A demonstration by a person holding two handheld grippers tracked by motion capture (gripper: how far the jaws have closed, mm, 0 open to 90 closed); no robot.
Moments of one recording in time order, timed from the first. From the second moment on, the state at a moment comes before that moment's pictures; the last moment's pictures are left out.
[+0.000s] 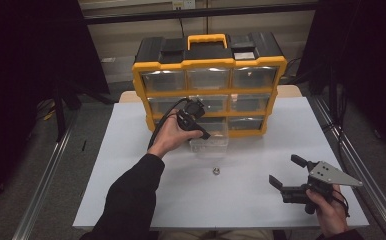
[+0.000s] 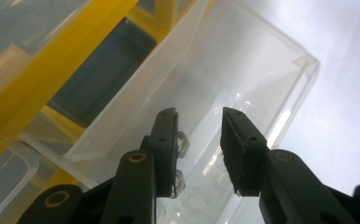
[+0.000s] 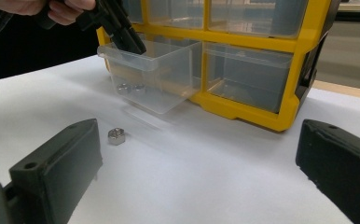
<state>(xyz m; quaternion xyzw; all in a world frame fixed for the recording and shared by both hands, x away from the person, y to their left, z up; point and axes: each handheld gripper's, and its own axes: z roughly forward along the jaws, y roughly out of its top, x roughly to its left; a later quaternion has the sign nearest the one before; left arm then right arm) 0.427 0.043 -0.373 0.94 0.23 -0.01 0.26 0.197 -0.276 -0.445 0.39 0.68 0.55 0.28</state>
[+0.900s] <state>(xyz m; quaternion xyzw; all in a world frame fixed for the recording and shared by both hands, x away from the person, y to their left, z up) 0.400 0.063 -0.355 0.93 0.22 0.00 0.28 0.196 -0.276 -0.444 0.39 0.68 0.55 0.28</state>
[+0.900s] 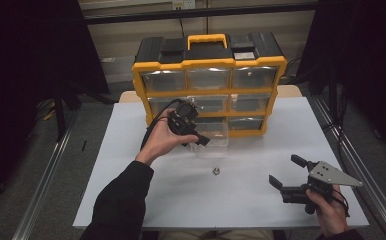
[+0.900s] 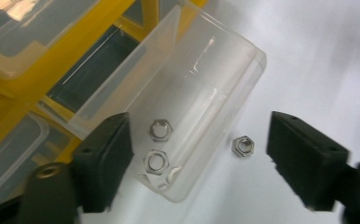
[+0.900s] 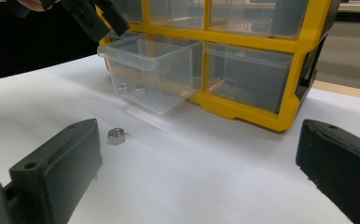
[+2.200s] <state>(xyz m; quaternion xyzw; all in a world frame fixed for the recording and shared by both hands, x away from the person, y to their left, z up) 0.347 0.067 -0.385 0.95 0.19 0.00 0.26 0.198 -0.274 -0.445 0.39 0.68 0.55 0.28</state>
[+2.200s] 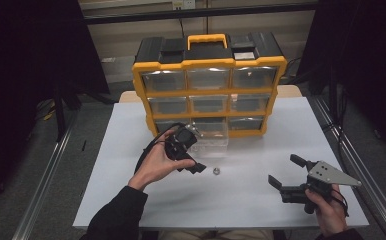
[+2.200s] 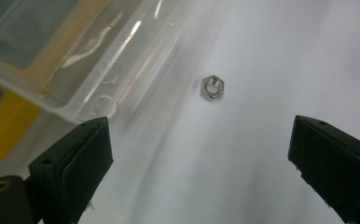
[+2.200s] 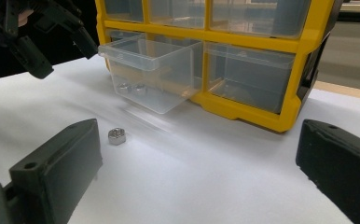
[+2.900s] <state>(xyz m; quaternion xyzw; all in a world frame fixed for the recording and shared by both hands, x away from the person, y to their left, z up) 0.339 0.033 -0.414 0.96 0.14 -0.03 0.22 0.198 -0.275 -0.445 0.39 0.68 0.55 0.28</state>
